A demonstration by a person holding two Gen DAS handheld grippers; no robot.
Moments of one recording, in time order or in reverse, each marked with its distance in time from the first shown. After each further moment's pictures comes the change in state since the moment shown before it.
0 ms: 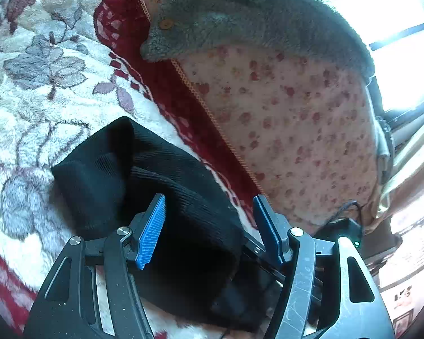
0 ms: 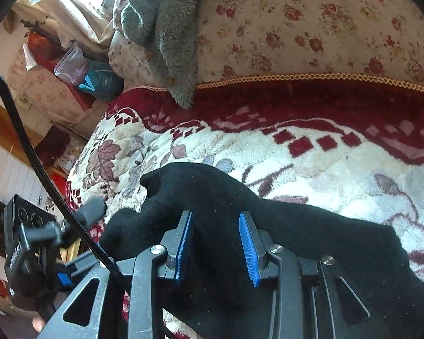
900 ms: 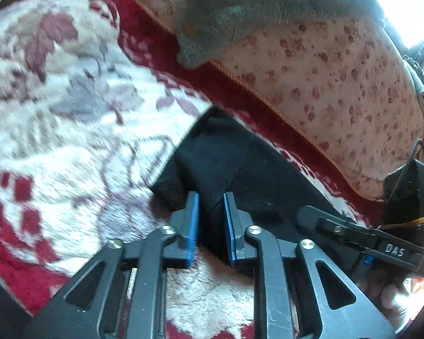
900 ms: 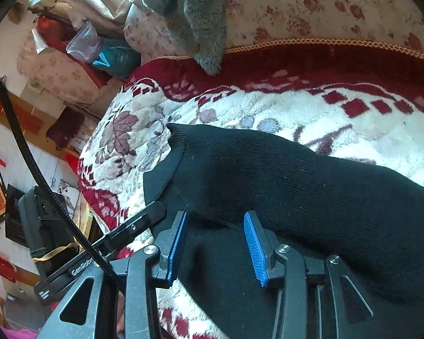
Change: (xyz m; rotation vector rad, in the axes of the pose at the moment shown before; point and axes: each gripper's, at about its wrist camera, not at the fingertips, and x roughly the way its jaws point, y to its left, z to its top) left arm -0.027 0.034 -0.010 0.309 -0.027 0.309; right arm 0.028 0.030 -0.023 -0.044 0.086 0.078
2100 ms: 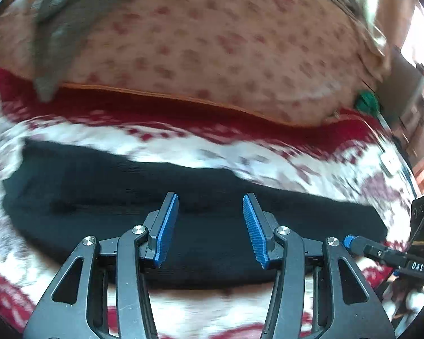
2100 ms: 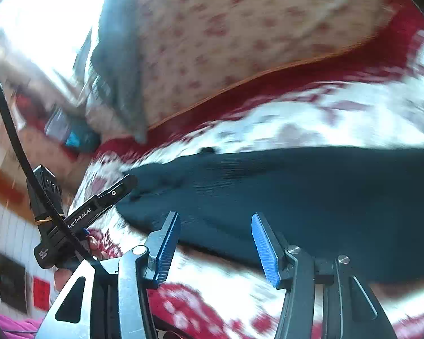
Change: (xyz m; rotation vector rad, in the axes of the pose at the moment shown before) left arm 0.007 -0.219 -0.067 0.445 0.117 -0.190; right arm -0.250 -0.107 -0.172 0.325 -0.353 -0.211
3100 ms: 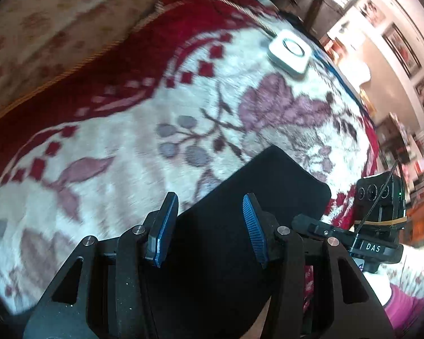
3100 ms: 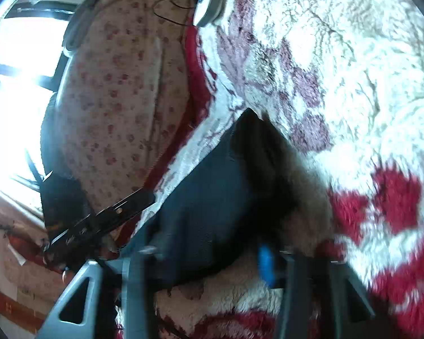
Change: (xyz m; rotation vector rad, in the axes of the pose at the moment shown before) left arm 0.161 -0.252 0.016 0.508 0.450 -0.508; right arm -0.113 -0.189 -0.044 0.473 -0.374 -0.024
